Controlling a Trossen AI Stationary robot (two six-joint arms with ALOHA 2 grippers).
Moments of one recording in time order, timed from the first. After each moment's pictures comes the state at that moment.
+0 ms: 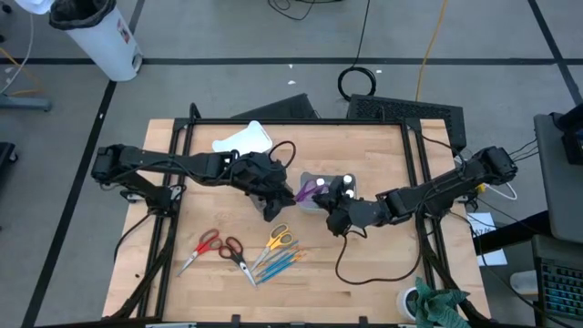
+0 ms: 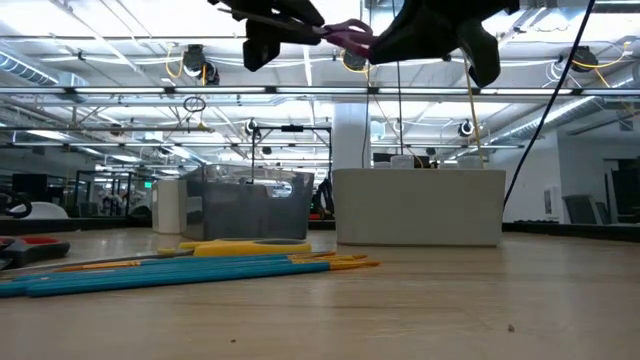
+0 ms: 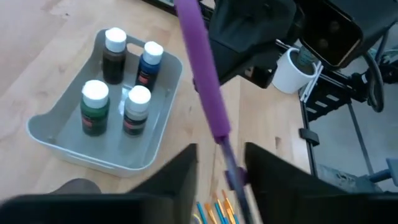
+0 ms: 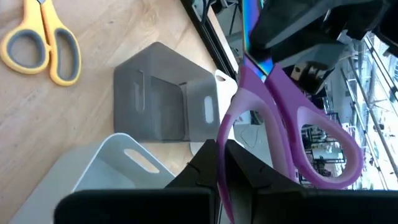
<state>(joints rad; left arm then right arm) 0.00 1.47 1.21 -0.32 0.16 -0.40 0.34 1.37 0.89 0.03 0.66 -0.86</state>
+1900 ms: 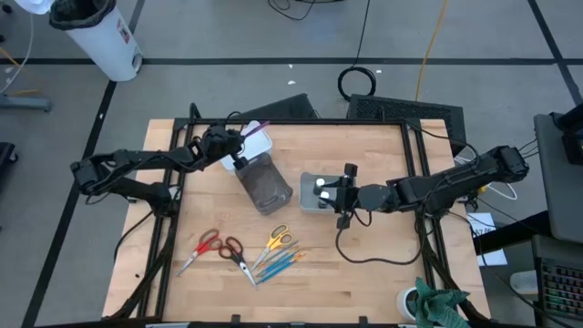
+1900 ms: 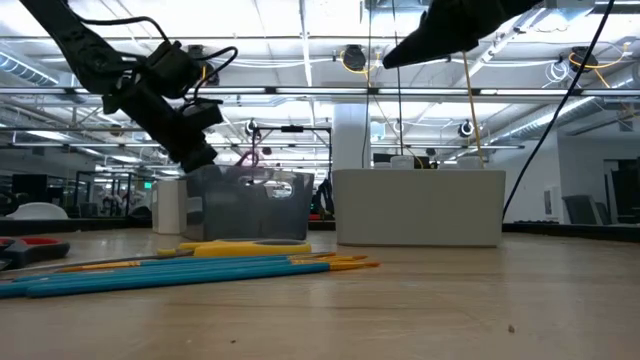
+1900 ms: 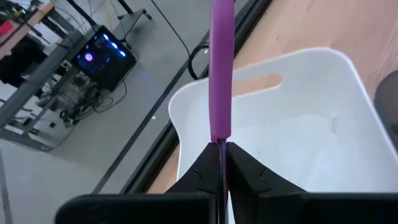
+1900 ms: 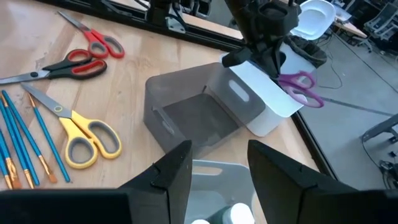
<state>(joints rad) 0.59 1.27 0.47 0.27 -0.27 0.36 0.23 1.23 0.81 -0.03 0.50 -0.13</state>
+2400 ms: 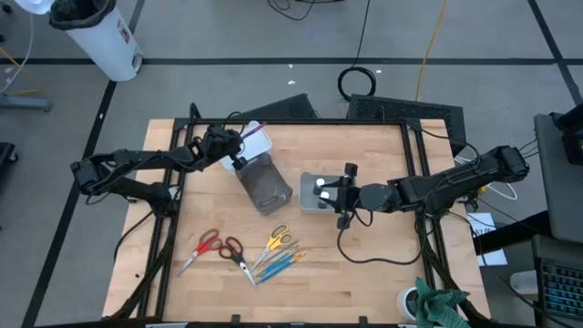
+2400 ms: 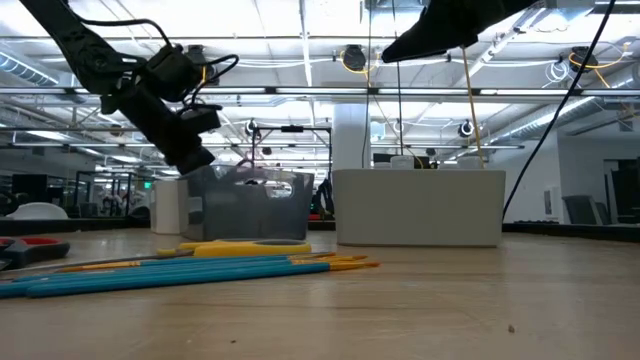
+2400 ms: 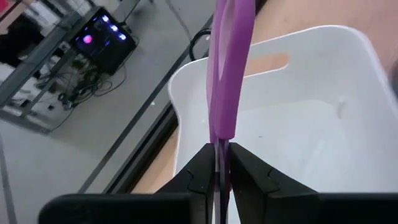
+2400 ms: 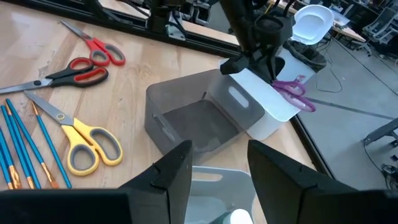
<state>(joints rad) 0.60 1.28 0.47 0.22 -0.30 0.31 0.24 1.22 0.81 -0.01 0.49 -0.13</state>
